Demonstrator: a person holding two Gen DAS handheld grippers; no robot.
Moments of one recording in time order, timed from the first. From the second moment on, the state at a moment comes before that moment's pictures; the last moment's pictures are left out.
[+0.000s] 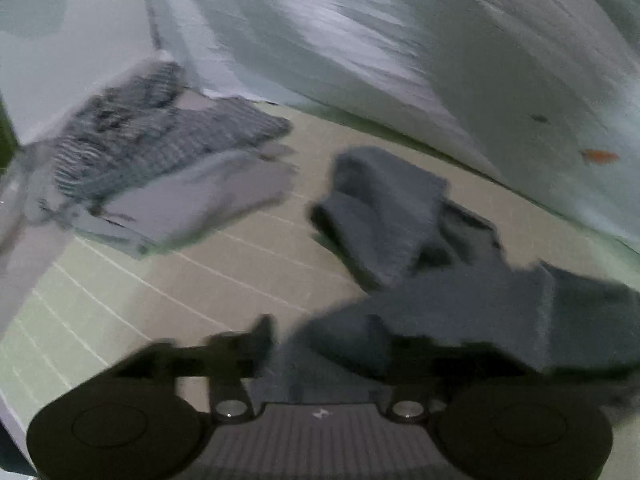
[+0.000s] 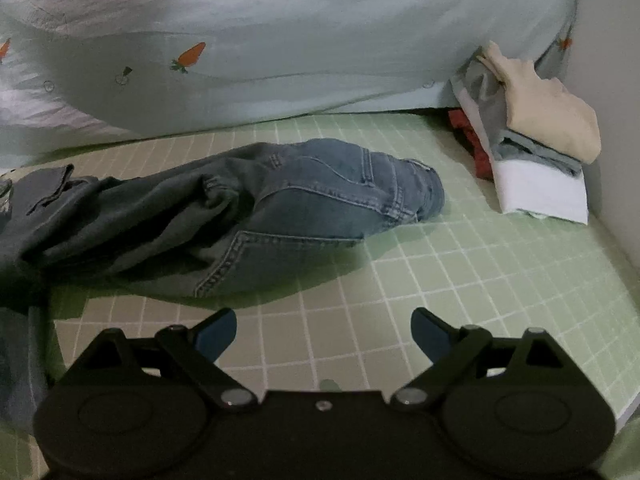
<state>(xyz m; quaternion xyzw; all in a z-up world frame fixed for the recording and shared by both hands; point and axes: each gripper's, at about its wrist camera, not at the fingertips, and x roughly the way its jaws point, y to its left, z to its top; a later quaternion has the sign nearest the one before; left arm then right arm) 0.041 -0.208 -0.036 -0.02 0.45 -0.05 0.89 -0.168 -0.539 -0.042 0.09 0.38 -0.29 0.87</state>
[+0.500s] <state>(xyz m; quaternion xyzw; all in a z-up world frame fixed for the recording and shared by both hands) 0.000 -0.330 -0.117 0.09 0.55 -0.17 0.81 -0.153 -0.571 -0.050 0.08 0.39 -0.29 0.87</state>
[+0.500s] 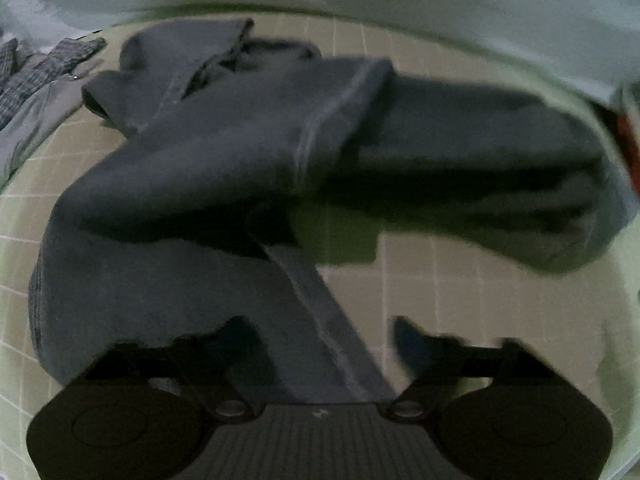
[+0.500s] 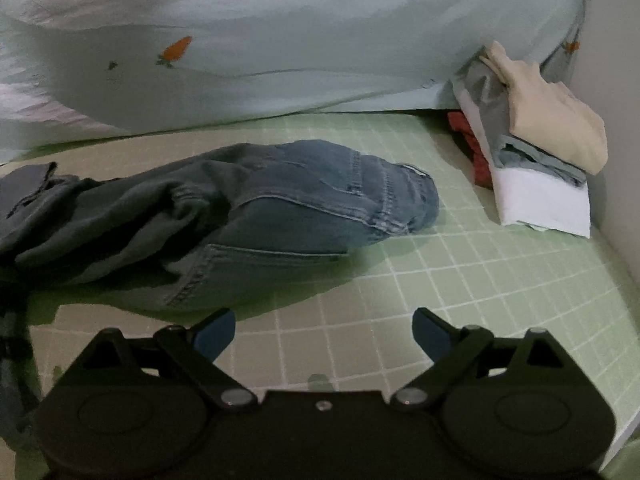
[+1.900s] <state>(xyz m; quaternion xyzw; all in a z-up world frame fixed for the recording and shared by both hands) 0.127 -0.126 -0.104 0.00 0.53 0.12 0.84 0.135 -0.686 -0.111 0.20 0.47 -0.35 0.78</state>
